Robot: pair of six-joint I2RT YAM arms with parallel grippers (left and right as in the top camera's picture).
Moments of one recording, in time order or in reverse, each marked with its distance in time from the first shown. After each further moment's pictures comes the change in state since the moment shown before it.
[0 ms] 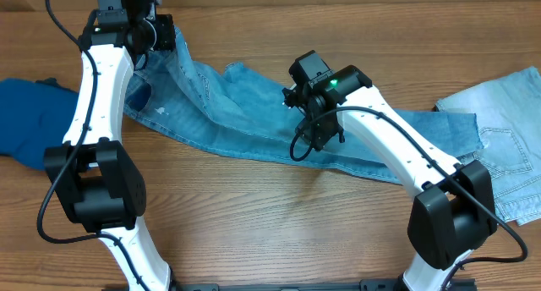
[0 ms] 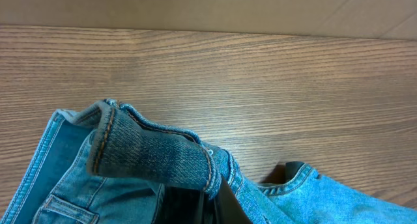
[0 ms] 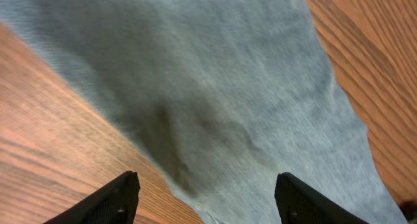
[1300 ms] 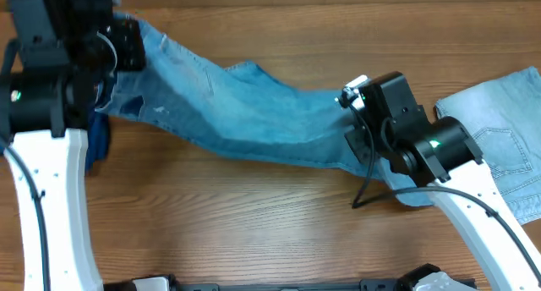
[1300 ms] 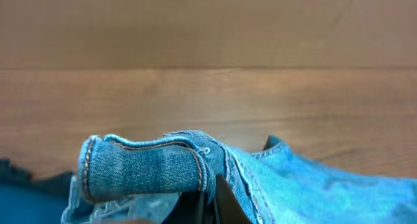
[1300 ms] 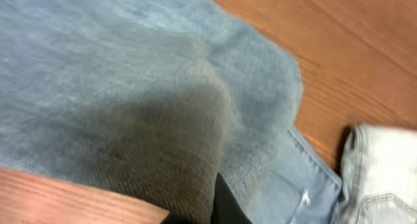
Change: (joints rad) left arm 0.000 -0.572 0.002 -0.377 -0.038 0.000; right arm -0.079 -0.573 -0.240 0.022 0.018 0.144
